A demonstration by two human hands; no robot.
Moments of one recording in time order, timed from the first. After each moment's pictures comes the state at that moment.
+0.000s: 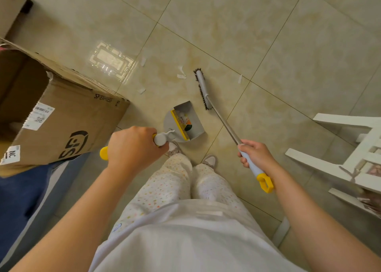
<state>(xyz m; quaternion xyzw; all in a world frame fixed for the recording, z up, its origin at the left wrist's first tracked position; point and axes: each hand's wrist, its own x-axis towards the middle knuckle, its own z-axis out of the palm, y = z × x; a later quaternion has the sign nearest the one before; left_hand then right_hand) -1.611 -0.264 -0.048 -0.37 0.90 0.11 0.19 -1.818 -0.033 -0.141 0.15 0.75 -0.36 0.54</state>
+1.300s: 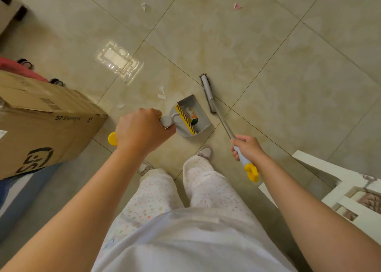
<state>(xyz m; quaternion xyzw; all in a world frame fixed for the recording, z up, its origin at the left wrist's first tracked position) -1.912 -0.260 -0.059 -0.47 0.85 0.11 0.19 -2.100 -0.071 -0.166 0.10 0.75 -0.30 0.57</state>
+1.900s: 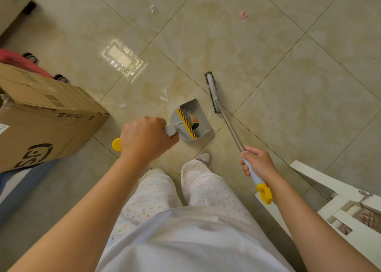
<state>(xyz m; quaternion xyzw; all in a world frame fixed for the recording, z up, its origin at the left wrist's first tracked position) -1.909 -0.262 -0.058 -0.47 0.85 0.11 0.19 -2.111 -0.054 -0.143 0.08 0.77 -0.29 0.56</state>
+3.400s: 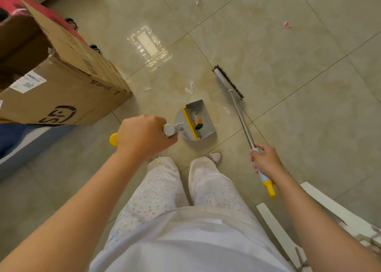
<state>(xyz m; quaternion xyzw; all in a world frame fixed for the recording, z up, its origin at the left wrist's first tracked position) -1.805 -0.250 -0.051 -0.53 0.82 0.11 0.16 -2.071 -0.087 -0.163 -0.09 0.82 -0.18 0.54</state>
